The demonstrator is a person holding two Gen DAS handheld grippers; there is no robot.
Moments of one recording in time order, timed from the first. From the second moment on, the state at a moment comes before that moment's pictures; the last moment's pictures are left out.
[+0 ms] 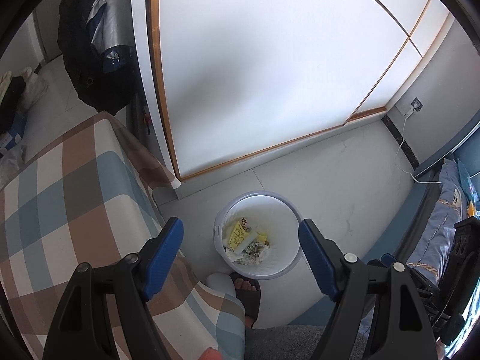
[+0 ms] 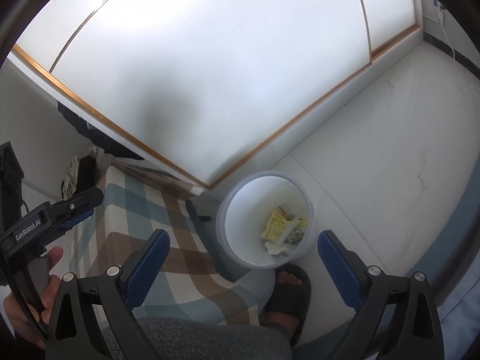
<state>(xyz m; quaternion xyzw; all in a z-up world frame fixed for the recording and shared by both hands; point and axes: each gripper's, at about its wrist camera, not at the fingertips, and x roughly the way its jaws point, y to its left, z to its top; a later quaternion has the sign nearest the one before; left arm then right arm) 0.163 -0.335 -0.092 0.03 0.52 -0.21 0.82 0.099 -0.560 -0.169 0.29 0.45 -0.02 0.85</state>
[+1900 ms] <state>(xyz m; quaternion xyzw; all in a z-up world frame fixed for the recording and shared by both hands) 0.144 -0.308 -0.084 0.01 0.53 -0.20 0.82 0.090 -0.537 -0.151 0.26 0.44 -0.03 0.86</state>
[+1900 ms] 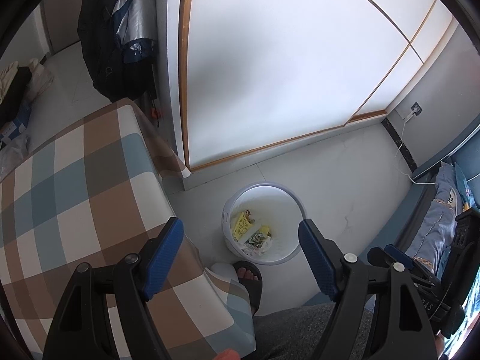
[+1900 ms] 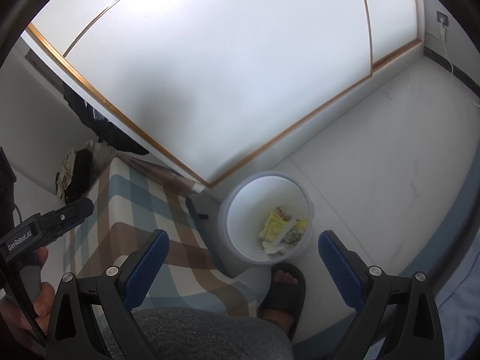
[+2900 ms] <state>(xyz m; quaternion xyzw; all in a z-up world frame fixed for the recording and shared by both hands) 0.140 -0.302 -0.082 0.01 0.53 -0.19 0.83 0.087 -0.537 -0.147 0.26 0.44 -0.04 0.86</state>
